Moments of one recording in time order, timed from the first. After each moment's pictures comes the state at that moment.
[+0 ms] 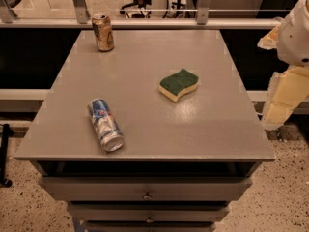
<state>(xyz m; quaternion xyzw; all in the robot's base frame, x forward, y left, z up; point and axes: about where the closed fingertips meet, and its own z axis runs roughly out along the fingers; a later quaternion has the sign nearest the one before) 0.438 -0.217 0.976 -0.60 0.78 -0.03 0.16</state>
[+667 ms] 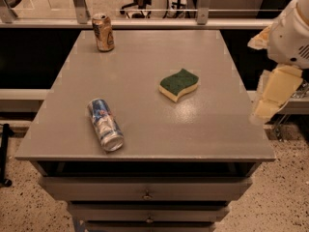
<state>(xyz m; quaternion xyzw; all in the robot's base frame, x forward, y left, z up) 0.454 -0.207 0.969 -0.61 0.77 -0.01 0.18</state>
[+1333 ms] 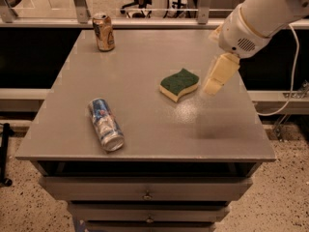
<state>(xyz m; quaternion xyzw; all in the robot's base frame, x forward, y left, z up) 0.554 -0.146 0.938 -0.60 0.76 0.05 0.26</state>
